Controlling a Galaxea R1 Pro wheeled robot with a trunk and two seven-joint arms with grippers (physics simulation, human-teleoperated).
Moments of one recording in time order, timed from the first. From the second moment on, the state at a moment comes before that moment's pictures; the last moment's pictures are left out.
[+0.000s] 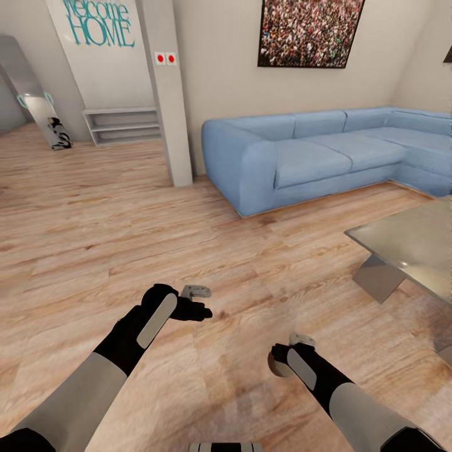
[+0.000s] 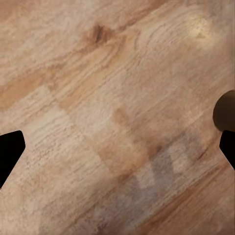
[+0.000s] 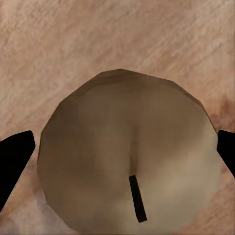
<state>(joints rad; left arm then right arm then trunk) -0.78 0.02 -0.44 -1.08 0.67 1.05 0.27 -0.72 -0.01 0.45 -0.44 -0.77 0.33 -0.35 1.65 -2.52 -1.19</state>
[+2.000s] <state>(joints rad) -0.78 0.02 -0.44 -1.08 0.66 1.05 0.27 -0.72 -0.01 0.46 -0.44 -0.77 0.33 -0.34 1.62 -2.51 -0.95</state>
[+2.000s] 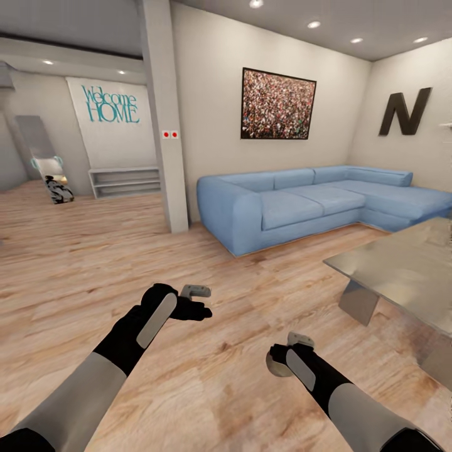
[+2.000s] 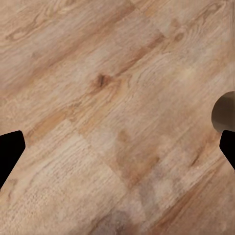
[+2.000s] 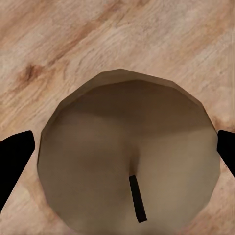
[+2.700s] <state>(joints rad) -0.78 0.02 -0.44 -1.08 0.67 1.05 0.27 -0.72 -0.01 0.45 -0.44 -0.77 0.33 -0.34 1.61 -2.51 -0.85</state>
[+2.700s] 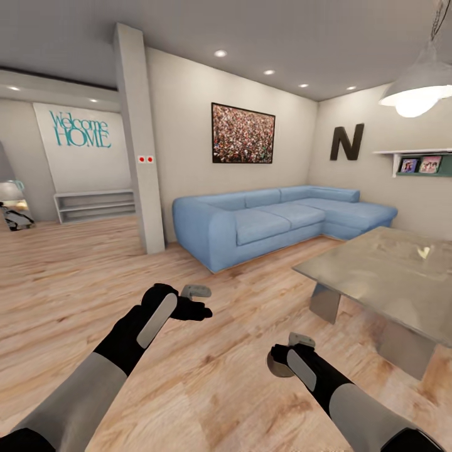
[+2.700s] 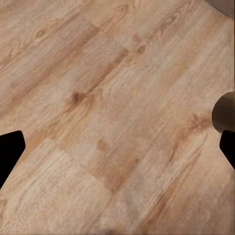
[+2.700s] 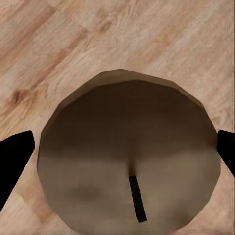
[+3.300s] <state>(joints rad) -0.78 0.02 -0.44 -1.08 0.67 1.05 0.27 -0.72 -0.01 0.46 -0.44 -0.77 0.33 -0.34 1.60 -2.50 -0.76</state>
